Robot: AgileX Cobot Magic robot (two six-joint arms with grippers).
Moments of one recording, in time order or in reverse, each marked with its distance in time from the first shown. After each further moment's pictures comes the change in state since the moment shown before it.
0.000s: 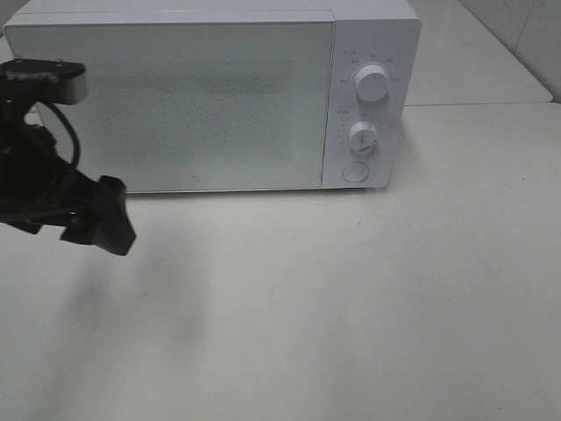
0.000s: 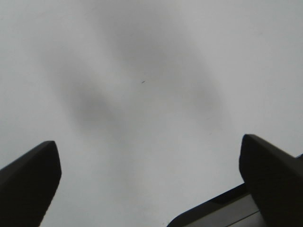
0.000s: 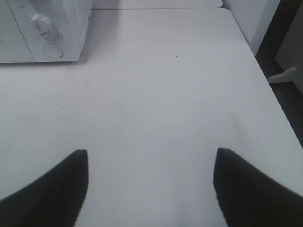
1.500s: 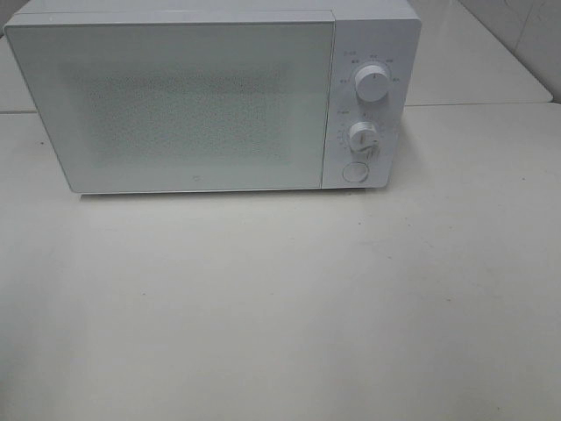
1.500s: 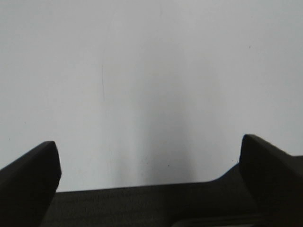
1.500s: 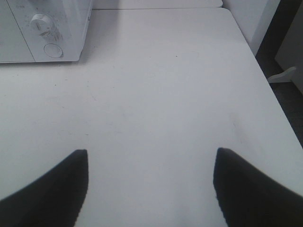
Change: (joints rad) left arm 0.429 -1.037 0.412 0.099 0.272 -0.003; right arm 0.000 0.000 0.000 0.000 0.000 0.000
